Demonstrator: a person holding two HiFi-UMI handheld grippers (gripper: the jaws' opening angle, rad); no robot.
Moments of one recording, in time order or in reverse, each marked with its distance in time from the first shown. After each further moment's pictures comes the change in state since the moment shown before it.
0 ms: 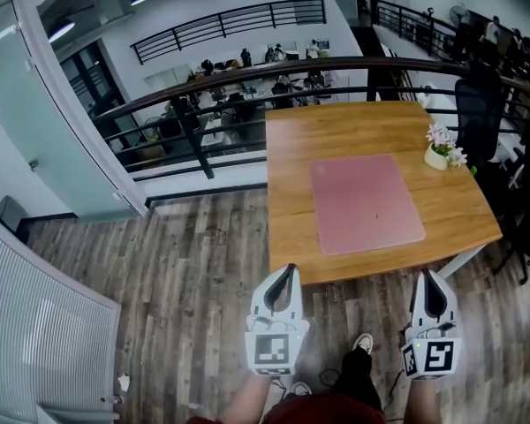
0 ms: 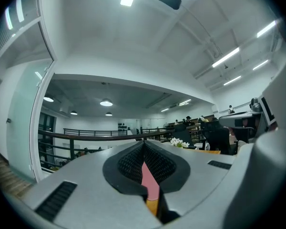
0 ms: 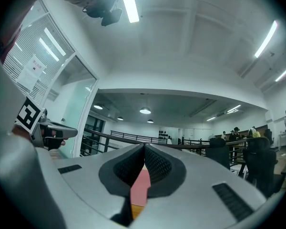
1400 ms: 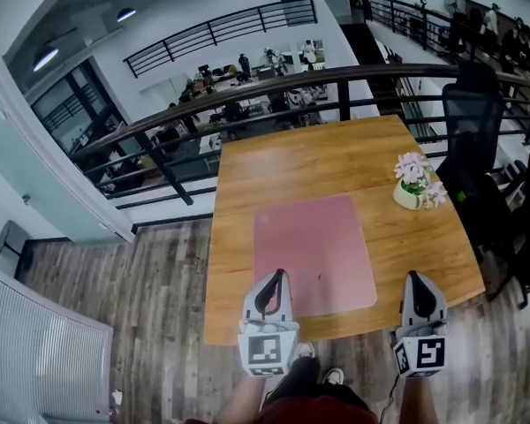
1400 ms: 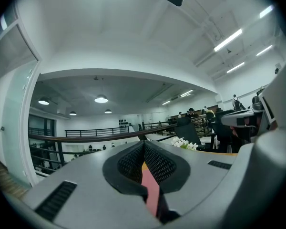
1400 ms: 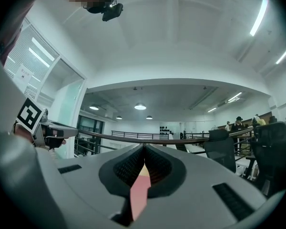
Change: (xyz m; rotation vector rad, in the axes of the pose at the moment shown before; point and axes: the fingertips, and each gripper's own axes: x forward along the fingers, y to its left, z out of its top) left arm 0.341 -0.180 -0.009 0.071 0.081 0.037; right arm 0.205 -0.331 -0.071 0.081 0.039 0.031
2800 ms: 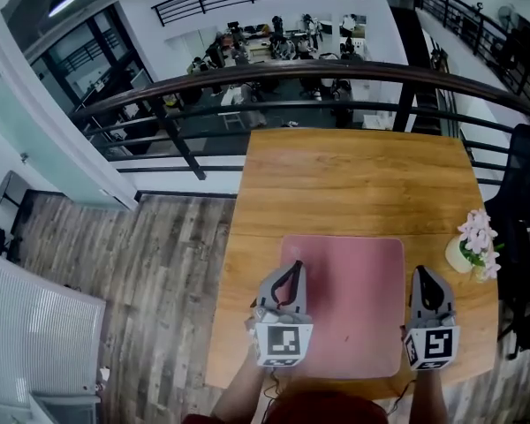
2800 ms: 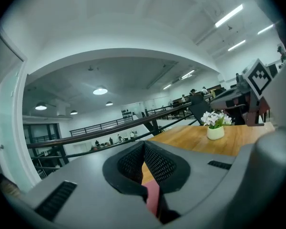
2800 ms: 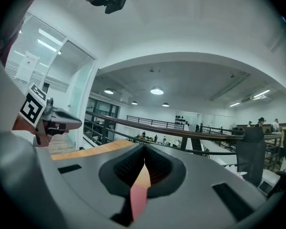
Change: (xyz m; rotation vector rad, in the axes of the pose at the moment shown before) left arm 0.266 0.187 -0.092 0.149 0.148 0.031; right arm 0.364 0.048 -0.078 -0.125 0.166 0.191
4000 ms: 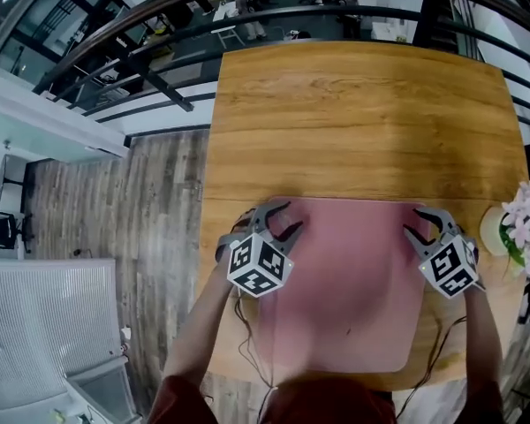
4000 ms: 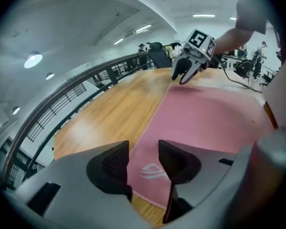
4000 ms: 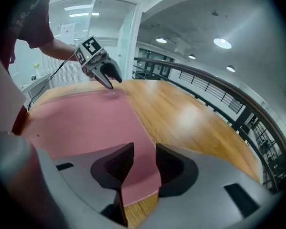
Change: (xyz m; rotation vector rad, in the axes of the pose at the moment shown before) left arm 0.208 -0.026 -0.235 0.332 0.549 -0.570; right arm 0.207 -0.029 -0.258 -0.403 0.583 0.616
